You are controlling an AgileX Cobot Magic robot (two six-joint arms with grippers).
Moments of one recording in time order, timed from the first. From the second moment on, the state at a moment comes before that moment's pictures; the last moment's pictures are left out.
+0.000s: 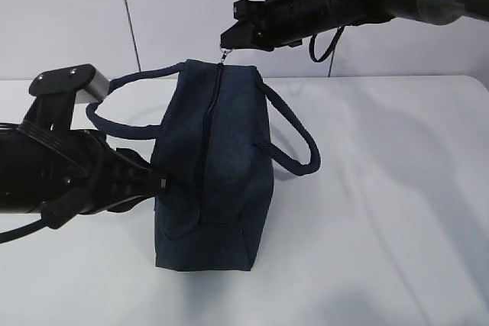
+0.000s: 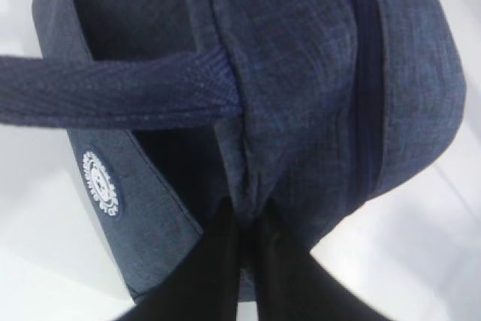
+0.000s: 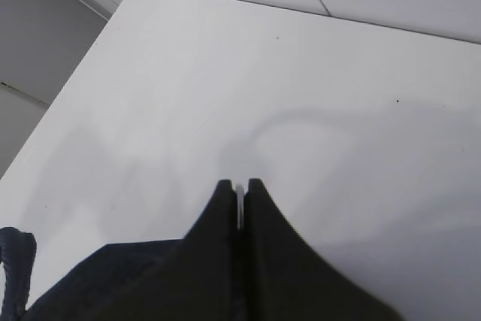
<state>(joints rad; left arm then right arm) -0.64 1.42 -0.63 -1.34 0.14 0.92 0.23 2.31 -2.00 1.14 0.83 -0.78</state>
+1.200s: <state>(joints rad) -0.63 1.19 -0.64 -1.42 0.31 0.92 0.22 2.31 -2.00 1.05 0.93 -0.80</state>
